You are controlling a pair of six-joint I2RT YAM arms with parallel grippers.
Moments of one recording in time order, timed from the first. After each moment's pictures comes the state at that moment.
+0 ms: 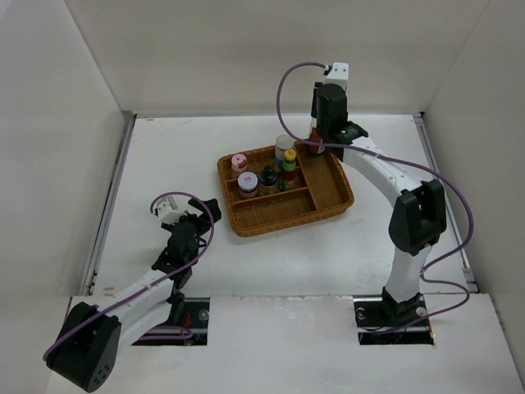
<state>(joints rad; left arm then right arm) -0.46 0.85 0.08 0.55 -0.51 -0.85 0.45 1.86 1.68 0.01 0.62 0.10</state>
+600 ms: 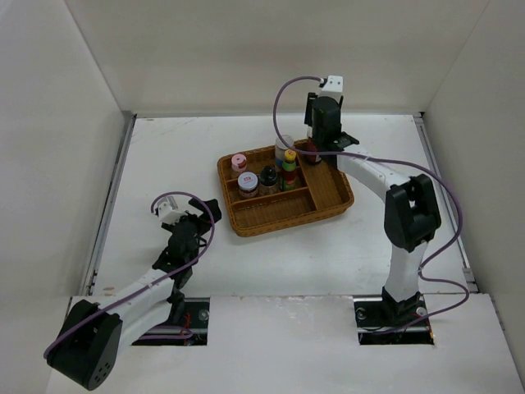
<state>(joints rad) -0.46 0.87 0.08 0.56 -0.51 -0.85 0.46 1.93 1.59 0.18 0.61 0.11</state>
